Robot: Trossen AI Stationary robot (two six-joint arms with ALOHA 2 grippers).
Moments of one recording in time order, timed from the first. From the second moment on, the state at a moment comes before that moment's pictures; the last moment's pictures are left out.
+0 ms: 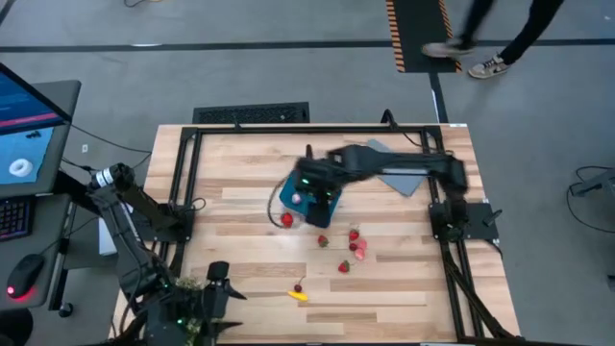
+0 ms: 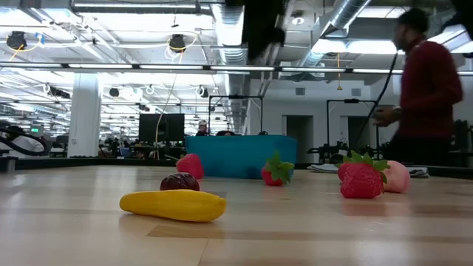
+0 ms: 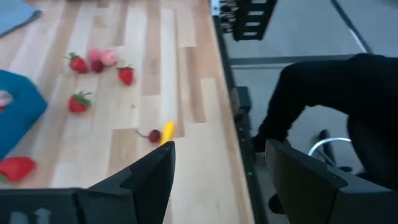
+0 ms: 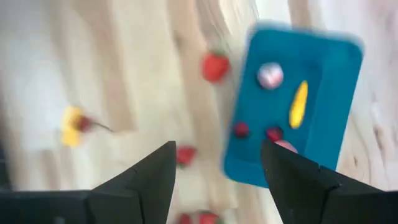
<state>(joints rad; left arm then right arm) -1.00 1.51 1.42 -0.76 -0.62 -0.72 0.02 1.96 2.02 -1.24 -0.06 0.18</state>
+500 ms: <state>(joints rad) -0.74 1.52 1.42 -0.76 -0.48 -0.49 0.71 1.72 2.02 -1.18 0.71 0.55</state>
